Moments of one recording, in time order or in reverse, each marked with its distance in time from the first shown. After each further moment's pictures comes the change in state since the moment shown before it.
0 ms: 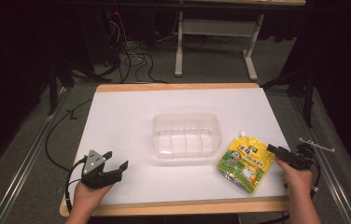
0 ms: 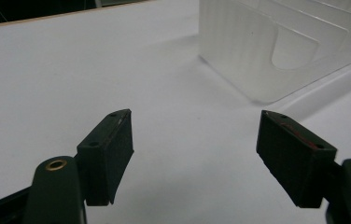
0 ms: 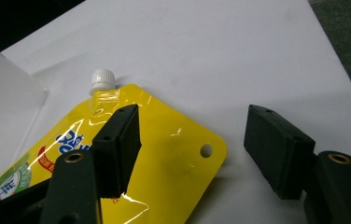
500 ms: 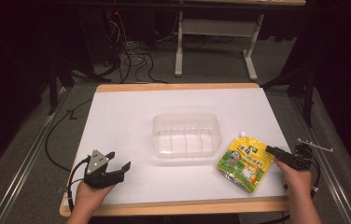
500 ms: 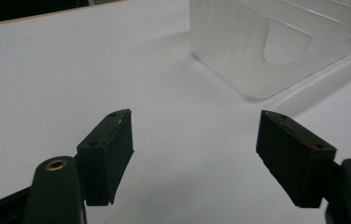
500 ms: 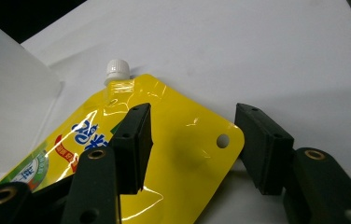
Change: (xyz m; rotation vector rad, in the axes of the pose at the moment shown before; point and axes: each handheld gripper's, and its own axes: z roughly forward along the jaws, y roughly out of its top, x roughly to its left) left arm -0.004 0.001 0.005 0.016 -0.019 0.025; right arm 0.001 -0.002 0.000 0.023 0.058 0.000
